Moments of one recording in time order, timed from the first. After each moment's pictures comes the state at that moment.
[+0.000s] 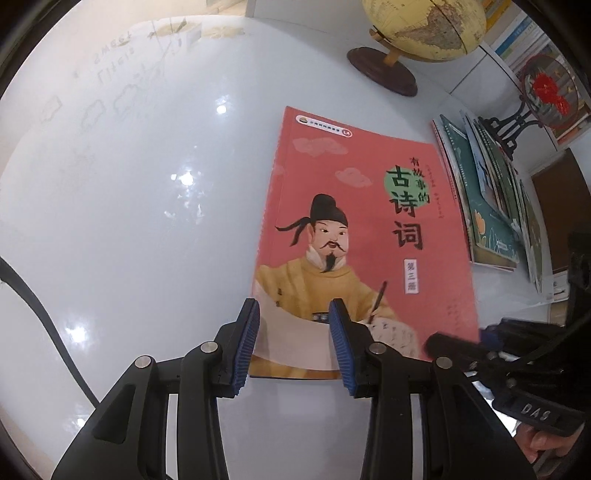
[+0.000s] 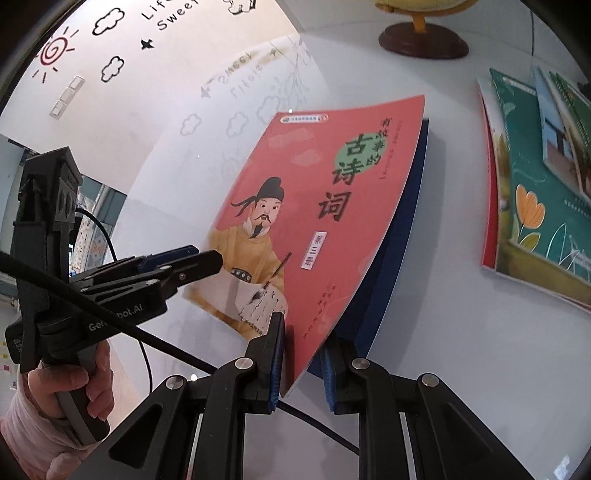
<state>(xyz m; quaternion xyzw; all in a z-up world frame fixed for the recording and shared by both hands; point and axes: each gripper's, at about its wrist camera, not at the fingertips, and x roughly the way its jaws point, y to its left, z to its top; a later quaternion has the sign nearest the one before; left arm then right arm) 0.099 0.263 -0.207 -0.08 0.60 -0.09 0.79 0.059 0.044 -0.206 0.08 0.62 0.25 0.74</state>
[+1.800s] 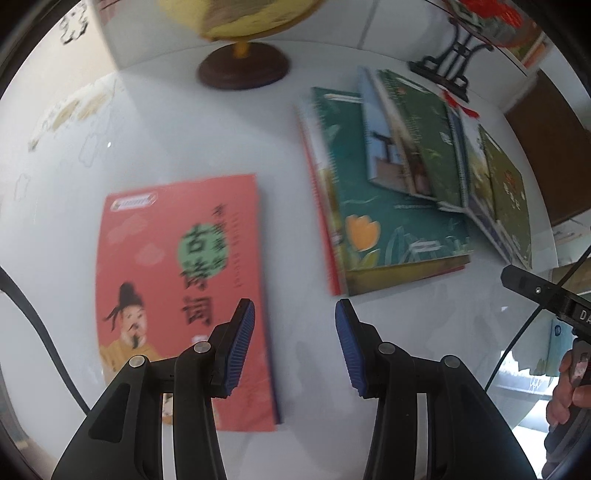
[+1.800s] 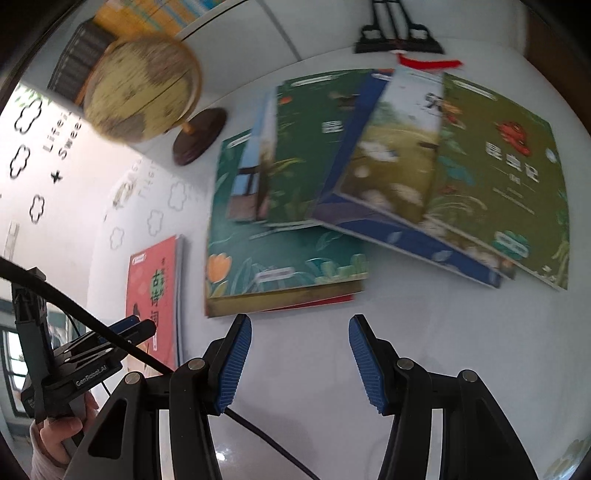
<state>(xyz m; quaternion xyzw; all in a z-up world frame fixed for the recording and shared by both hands) 0.137 0.068 -0.171 0.05 0.62 -0.14 0.77 0.053 -0.199 -0.173 0.23 0.58 0.04 0.78</state>
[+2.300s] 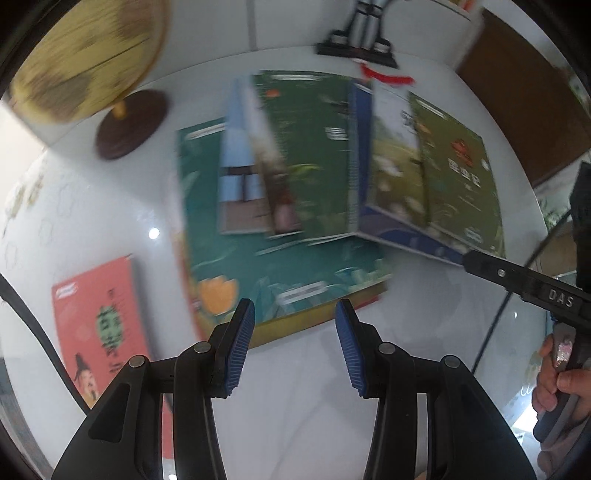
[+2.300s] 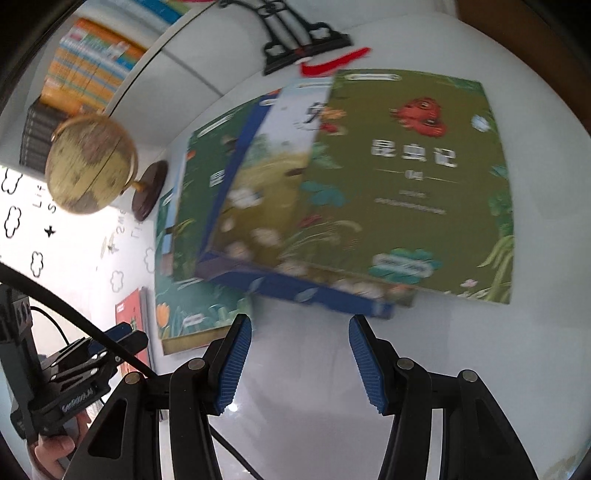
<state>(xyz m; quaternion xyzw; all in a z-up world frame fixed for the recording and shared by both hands) 0.142 -0.065 -0.166 0.14 0.61 -0.21 0.75 0.042 -0.307 -0.196 0.30 0.56 0.00 0.77</state>
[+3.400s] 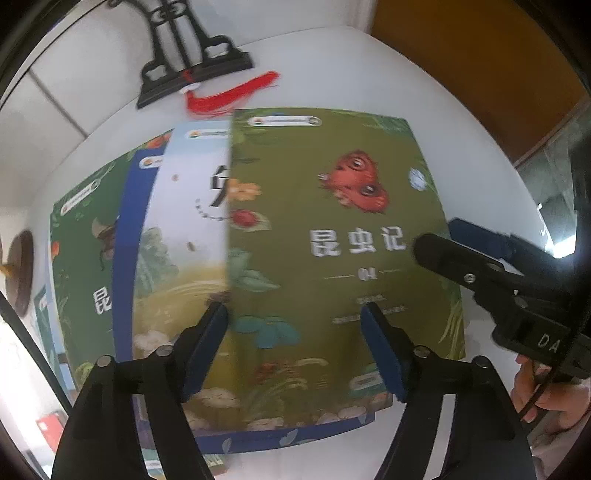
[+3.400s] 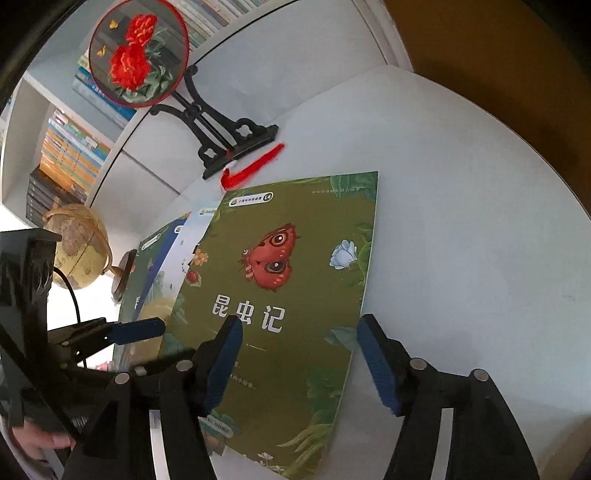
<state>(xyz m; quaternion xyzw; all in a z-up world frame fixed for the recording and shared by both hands) 0.172 -0.279 -0.217 0.24 0.57 -0.30 0.73 0.055 -0.454 -0.222 0.29 0.44 -0.01 0.85</state>
